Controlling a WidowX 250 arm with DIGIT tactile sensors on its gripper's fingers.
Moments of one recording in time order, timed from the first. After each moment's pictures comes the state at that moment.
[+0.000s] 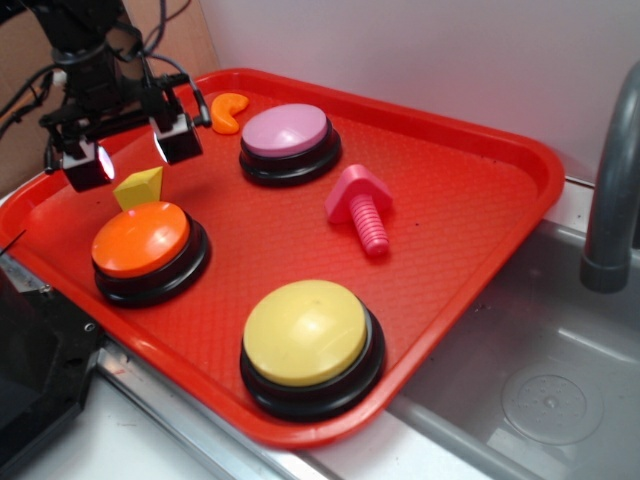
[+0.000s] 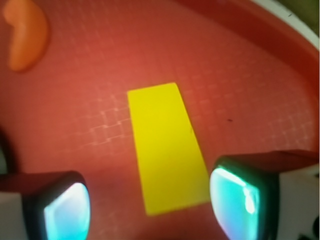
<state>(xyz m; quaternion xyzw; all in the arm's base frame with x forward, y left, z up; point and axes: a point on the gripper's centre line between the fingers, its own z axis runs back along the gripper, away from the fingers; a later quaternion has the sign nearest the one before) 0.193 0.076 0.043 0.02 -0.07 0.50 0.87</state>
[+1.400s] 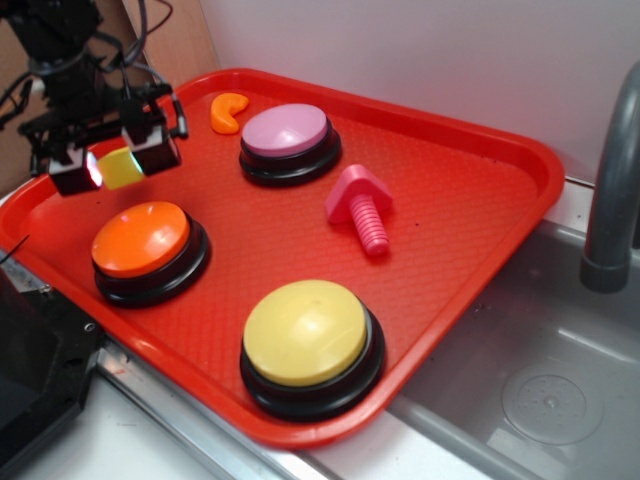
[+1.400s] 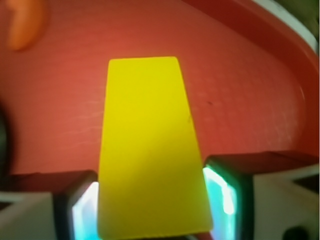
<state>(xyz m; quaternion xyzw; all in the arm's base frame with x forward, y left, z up) 0.184 0.064 0.072 0.00 -0.08 0.44 0.89</state>
